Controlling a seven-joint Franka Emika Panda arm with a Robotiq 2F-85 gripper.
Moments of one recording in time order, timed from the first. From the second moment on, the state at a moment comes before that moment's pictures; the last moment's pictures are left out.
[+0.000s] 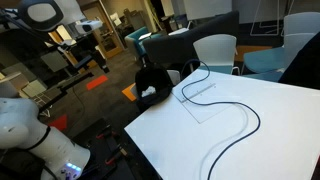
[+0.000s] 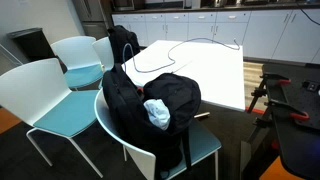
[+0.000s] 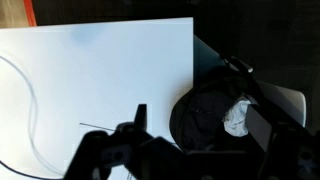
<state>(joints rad) 0.00 -0.61 -0.01 -2.51 0.01 1.91 0.02</state>
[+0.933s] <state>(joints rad) -0.01 -0.60 -0.01 -2.51 0.02 1.96 0.06</state>
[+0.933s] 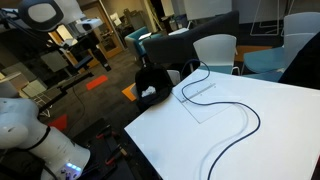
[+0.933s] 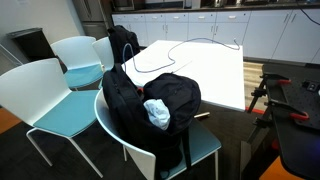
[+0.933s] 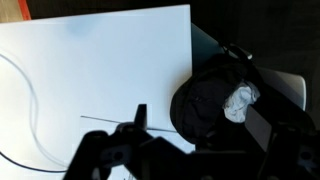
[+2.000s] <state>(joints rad) -0.12 0.10 -0.01 -2.25 0.10 2.66 0.68</state>
